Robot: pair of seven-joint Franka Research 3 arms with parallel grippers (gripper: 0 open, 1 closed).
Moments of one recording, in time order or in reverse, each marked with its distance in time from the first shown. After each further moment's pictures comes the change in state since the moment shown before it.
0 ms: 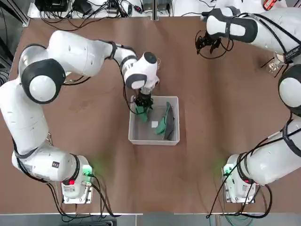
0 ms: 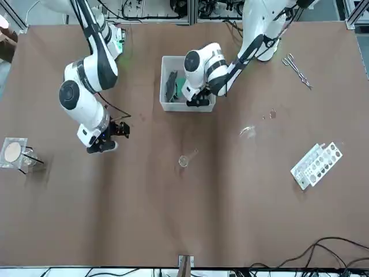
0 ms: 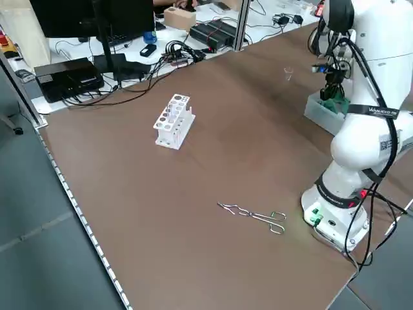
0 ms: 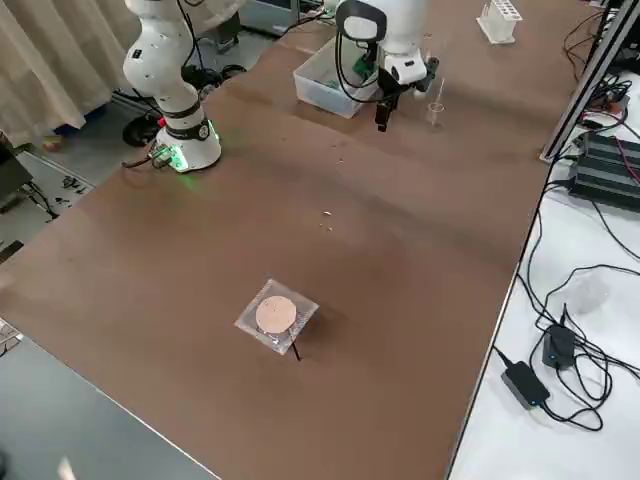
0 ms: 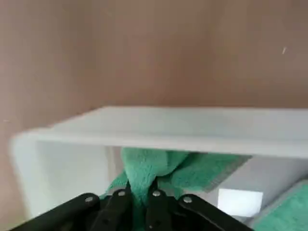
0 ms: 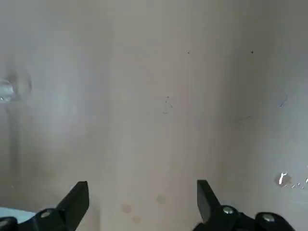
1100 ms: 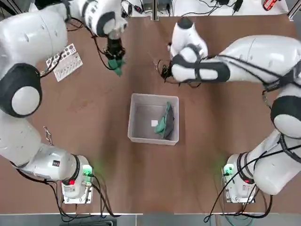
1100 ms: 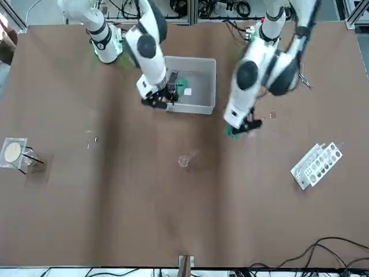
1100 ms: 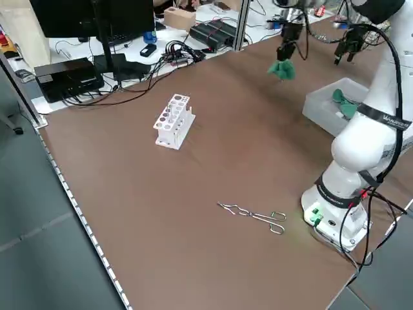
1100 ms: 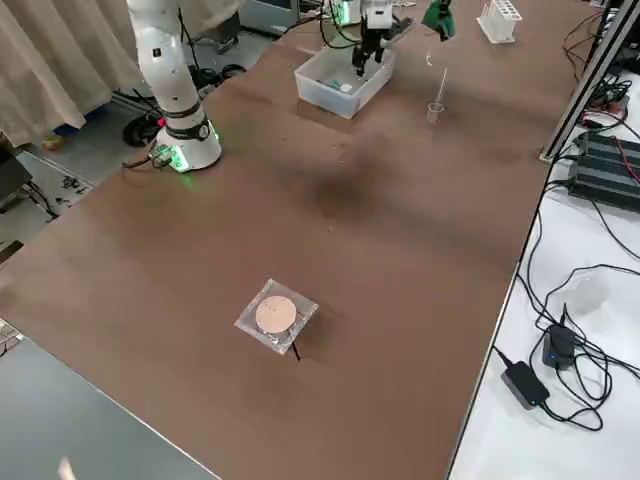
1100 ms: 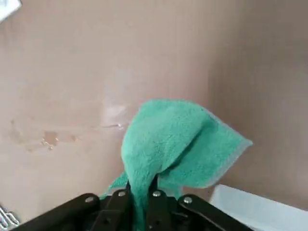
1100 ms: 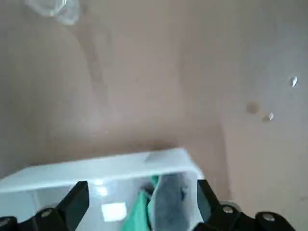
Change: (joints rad) left arm 0.057 -0.316 0.427 0.081 -0.267 -0.193 0.424; right arm 0.521 0.002 0.002 -0.082 -0.033 0.098 0.817
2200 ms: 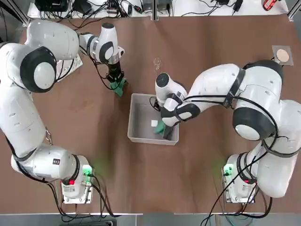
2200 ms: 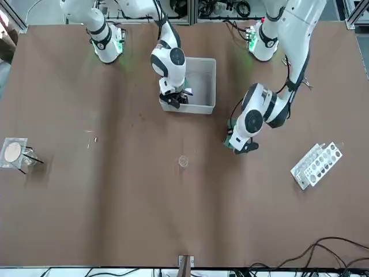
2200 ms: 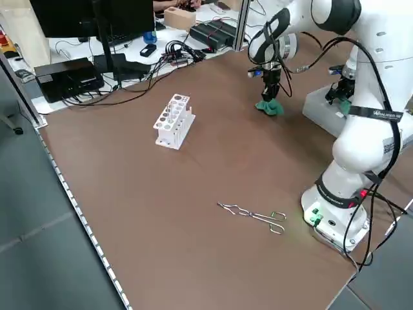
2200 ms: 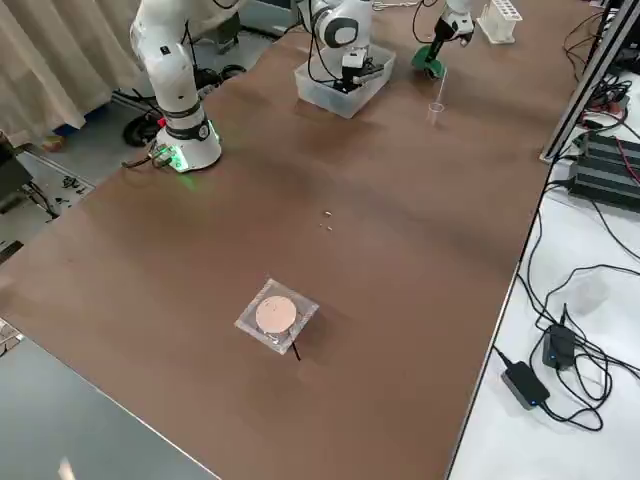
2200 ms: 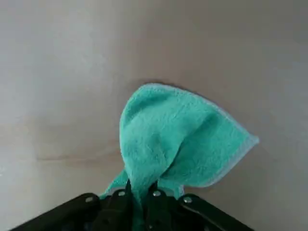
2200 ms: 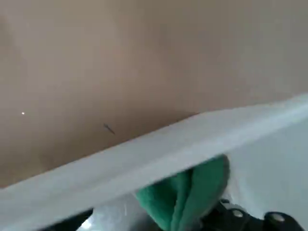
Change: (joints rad) left arm 0.038 0.275 0.014 -0.134 -0.025 0.322 0.044; right arm 0.152 0.327 -0.011 -0.002 -0.139 0.230 0.430
